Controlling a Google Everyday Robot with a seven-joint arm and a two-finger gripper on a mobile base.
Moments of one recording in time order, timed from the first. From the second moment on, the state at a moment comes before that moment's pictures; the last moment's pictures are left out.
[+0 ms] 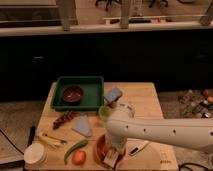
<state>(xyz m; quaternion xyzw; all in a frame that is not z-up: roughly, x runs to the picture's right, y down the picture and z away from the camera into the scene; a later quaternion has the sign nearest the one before) 0.055 0.285 0.698 -0.30 -0.20 -0.45 0.82</state>
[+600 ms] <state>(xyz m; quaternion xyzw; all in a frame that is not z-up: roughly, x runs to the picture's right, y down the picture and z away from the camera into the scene) 0.076 0.238 0.735 -0.30 -0.17 -0.46 0.82</state>
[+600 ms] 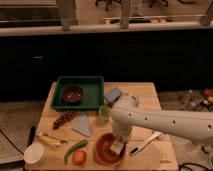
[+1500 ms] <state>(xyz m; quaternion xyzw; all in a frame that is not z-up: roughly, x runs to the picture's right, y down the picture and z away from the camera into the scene) 0.020 0.259 0.718 -0.30 -0.23 -0.53 0.76</state>
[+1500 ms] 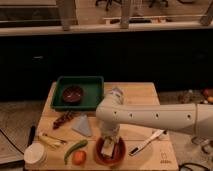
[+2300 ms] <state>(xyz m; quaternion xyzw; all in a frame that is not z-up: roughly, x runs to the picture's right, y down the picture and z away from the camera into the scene) 0.069 0.259 0.712 -0.32 -0.19 -0.48 0.79</state>
